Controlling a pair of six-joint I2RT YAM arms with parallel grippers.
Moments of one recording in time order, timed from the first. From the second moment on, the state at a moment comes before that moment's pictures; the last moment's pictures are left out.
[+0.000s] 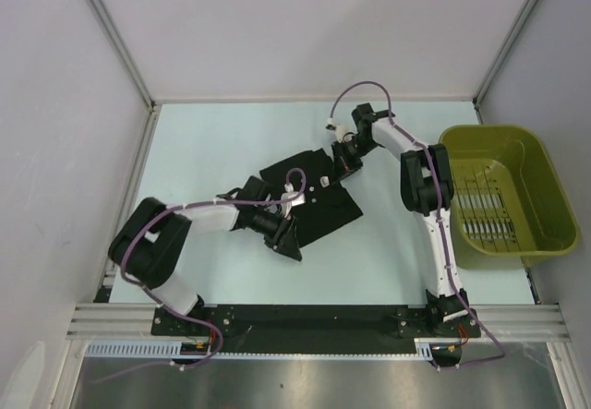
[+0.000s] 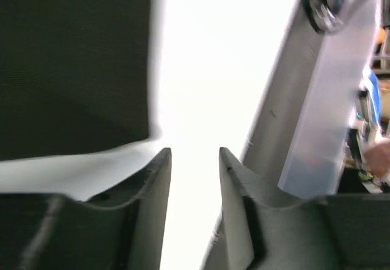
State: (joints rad) left arm -0.55 1.65 0.76 -0.20 0.91 -0.06; right arm 0.29 2.44 2.03 -0.97 -0.72 -0.18
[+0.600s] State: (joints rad) left arm 0.00 1.85 1.29 -0.58 0.90 0.28; right arm 0.54 2.52 2.24 -1.08 -0.67 -0.79
